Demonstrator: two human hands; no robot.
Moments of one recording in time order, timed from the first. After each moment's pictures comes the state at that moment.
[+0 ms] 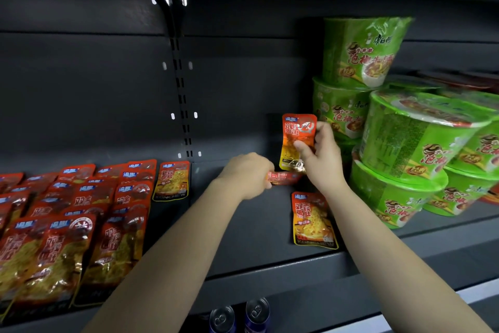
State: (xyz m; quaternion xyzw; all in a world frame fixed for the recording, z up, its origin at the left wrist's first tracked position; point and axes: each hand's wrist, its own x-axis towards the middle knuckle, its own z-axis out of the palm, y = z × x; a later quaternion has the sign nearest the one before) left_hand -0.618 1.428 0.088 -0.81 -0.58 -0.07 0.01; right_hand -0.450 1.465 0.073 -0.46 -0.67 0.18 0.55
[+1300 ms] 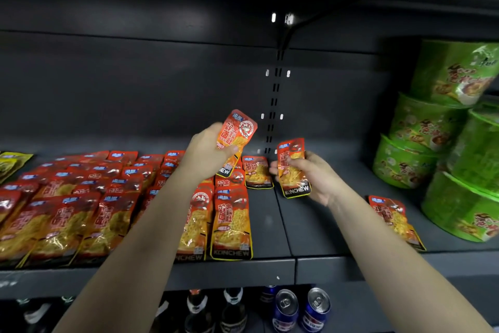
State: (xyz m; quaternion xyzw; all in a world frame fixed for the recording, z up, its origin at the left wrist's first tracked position) left_hand -0.825 1.335 0.119 -0.59 -0.68 -0.41 -0.14; right_hand -0.612 1.407 0.078 -0.35 -0.48 0.69 0.41
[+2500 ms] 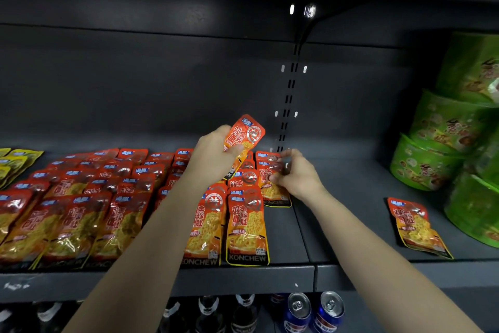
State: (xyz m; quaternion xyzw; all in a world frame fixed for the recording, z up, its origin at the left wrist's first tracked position) left_hand -0.839 1.337 0.107 -0.59 -0.69 -0.39 -0.13; right_hand -0.662 1.410 0.064 -0.54 -0.71 0.33 0.30
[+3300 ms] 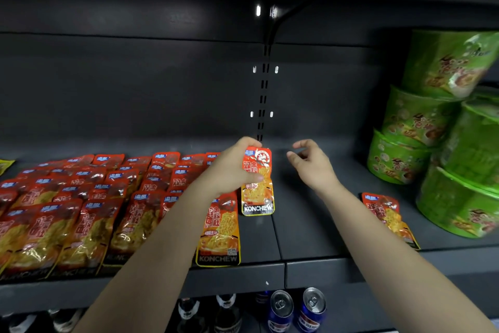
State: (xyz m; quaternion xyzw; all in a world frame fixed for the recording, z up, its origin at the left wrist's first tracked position) left_hand -0.784 1.353 0.097 -0.66 -0.60 -0.35 -0.29; right_hand -0.595 1.431 0.073 -0.55 -0.67 0.30 0.40
